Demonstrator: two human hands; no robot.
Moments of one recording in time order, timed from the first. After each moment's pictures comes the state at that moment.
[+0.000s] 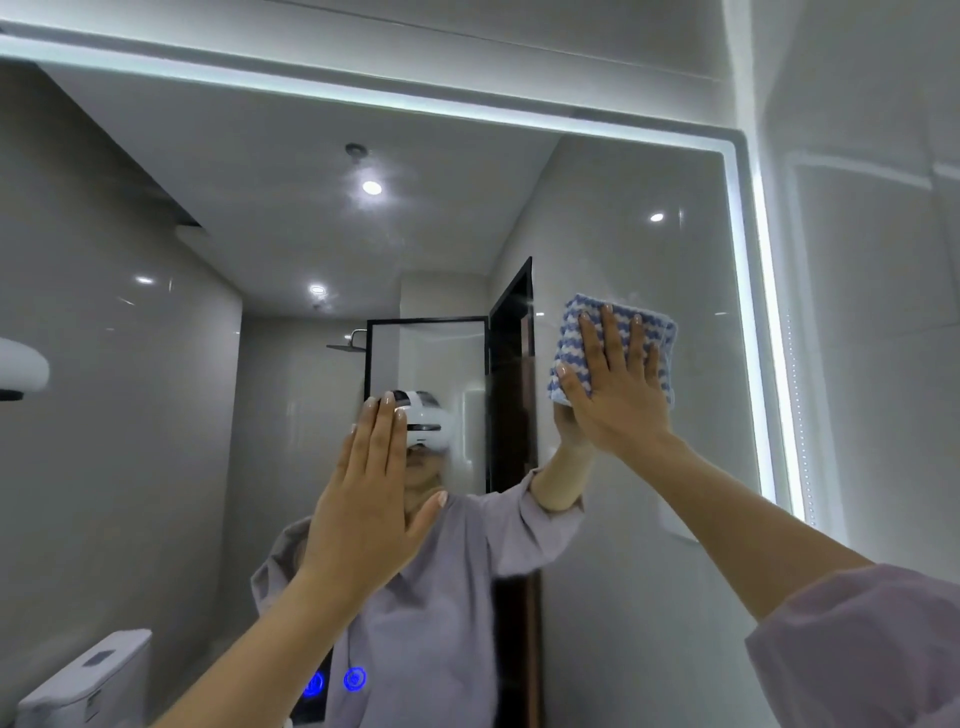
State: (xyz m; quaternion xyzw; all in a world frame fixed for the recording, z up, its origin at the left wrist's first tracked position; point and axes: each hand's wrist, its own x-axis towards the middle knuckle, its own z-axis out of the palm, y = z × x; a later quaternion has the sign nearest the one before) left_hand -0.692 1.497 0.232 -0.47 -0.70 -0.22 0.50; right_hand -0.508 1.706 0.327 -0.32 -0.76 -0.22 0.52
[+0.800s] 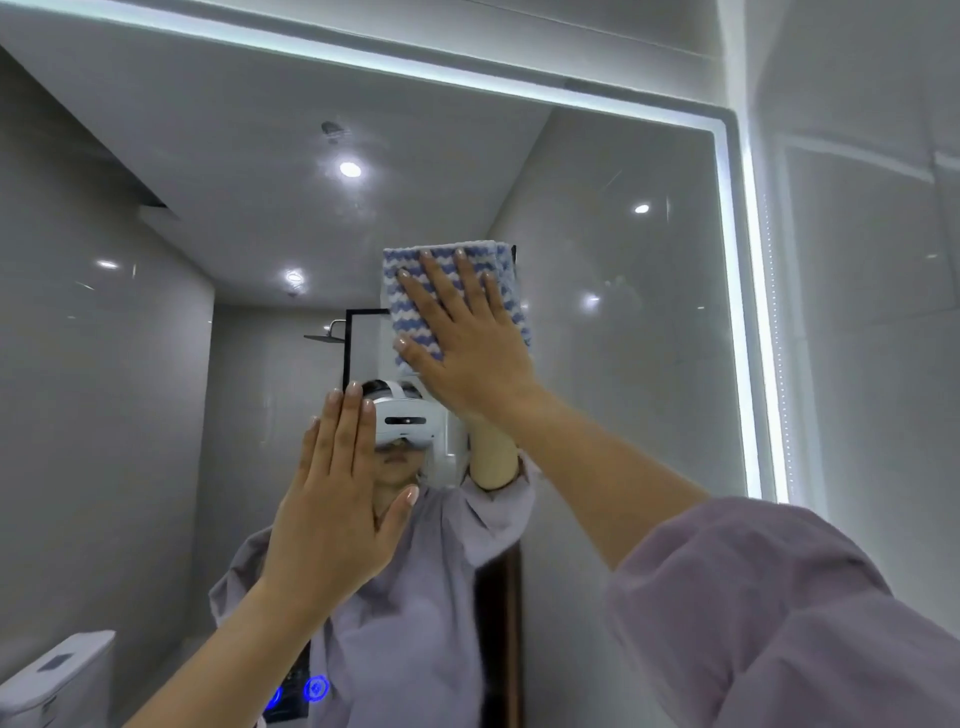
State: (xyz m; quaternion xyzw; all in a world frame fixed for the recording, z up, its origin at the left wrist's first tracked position) left_hand -0.704 1.513 0.222 -0.46 -0.67 -0.25 0.52; right_hand -0.598 1.638 0.362 -0.15 -0.77 -0.35 0.52
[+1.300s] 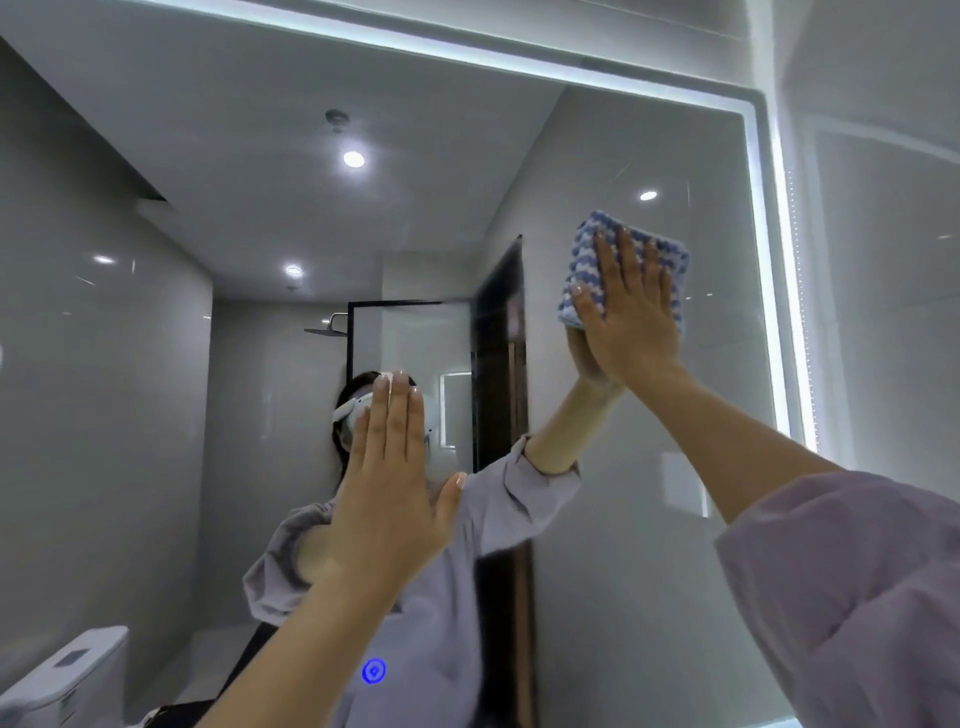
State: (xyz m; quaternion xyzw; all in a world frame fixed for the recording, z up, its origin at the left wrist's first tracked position) left_hand -0.699 1.511 0.222 -0.49 -0.66 -0.28 0.50; right_hand -0.528 1.709 0.372 -0.32 -0.71 -0.21 0.60
